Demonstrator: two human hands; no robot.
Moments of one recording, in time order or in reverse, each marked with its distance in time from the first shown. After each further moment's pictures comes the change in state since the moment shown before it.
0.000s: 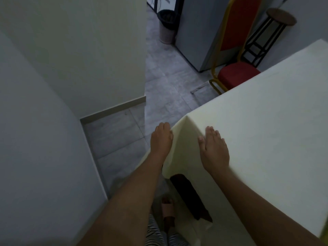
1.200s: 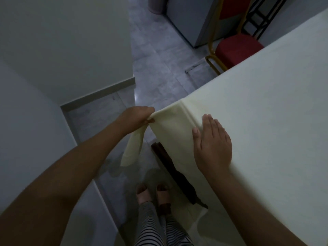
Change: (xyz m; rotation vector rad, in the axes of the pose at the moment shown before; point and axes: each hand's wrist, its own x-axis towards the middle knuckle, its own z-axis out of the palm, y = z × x) left_hand 0.073 -0.080 -0.008 0.152 -0.168 0.737; right_hand -0.002 0.001 0.015 -0.110 0.179 -0.020
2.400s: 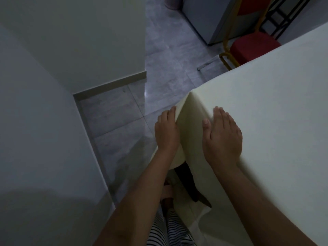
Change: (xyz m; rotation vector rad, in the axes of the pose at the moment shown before) left_hand 0.005 0.135 0.057 -0.313 0.378 -0.896; right_hand 0.000 0.001 0.001 0.052 0.000 -0.023
